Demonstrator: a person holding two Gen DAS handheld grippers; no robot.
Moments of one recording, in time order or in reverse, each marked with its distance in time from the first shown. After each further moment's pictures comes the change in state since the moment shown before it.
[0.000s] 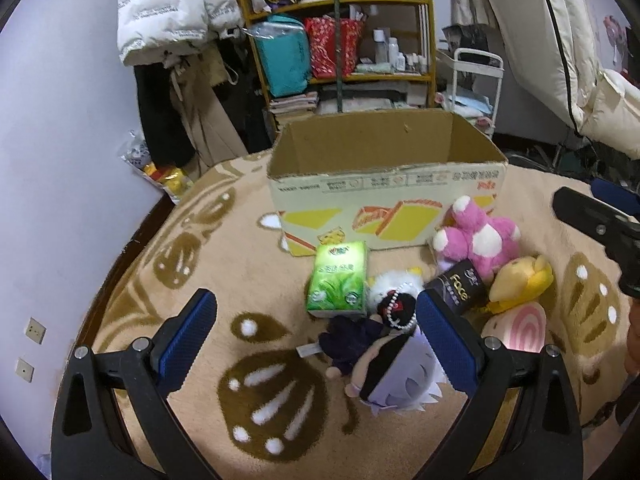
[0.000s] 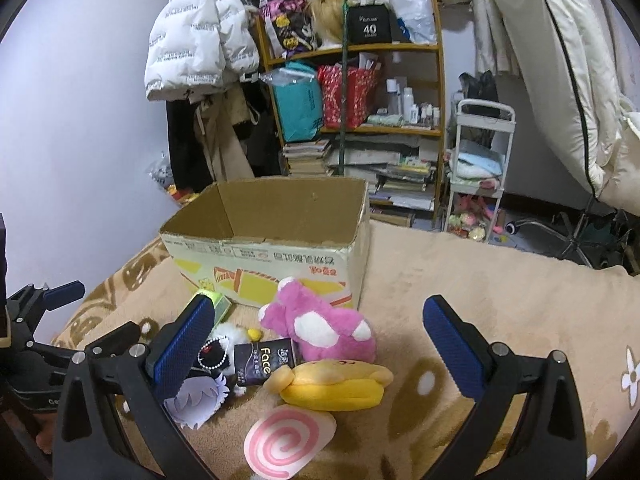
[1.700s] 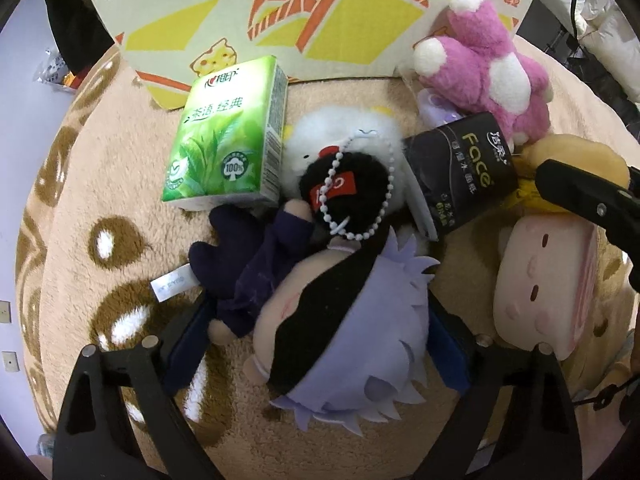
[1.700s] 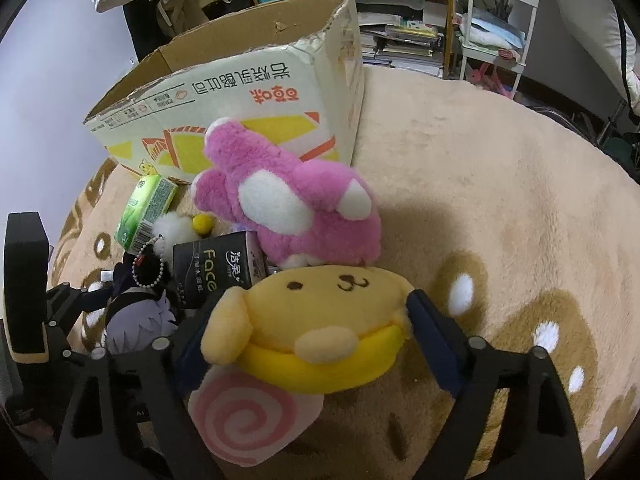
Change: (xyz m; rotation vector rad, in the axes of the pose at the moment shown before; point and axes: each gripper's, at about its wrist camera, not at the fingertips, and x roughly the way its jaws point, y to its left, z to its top) left arm 0.141 -0.041 -0.043 0.067 0.492 -0.156; right arm 0.089 -0.027 -0.049 0.084 0.456 0.019
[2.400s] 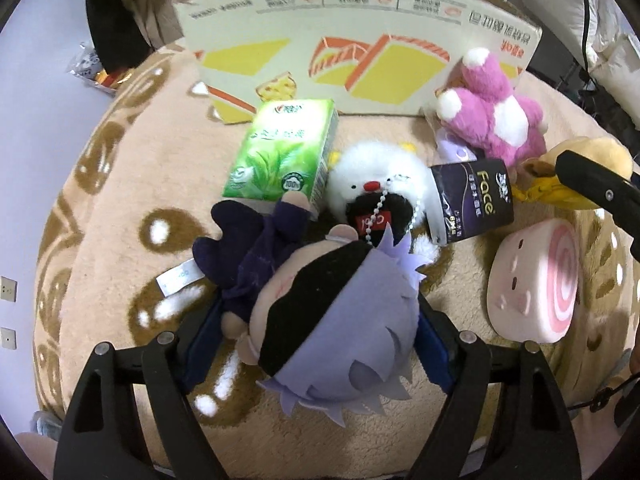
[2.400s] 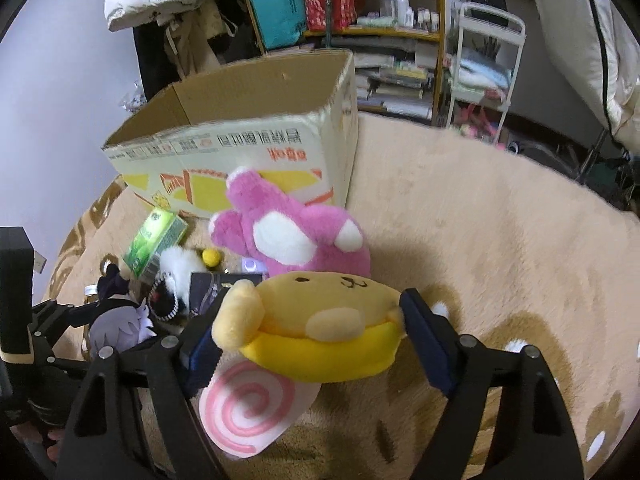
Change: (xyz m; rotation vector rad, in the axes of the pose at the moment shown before) left arm -0.051 0.018 -0.027 -0.078 -0.092 0.050; right arm -0.038 0.014 0.000 -0.038 -0.171 -0.054
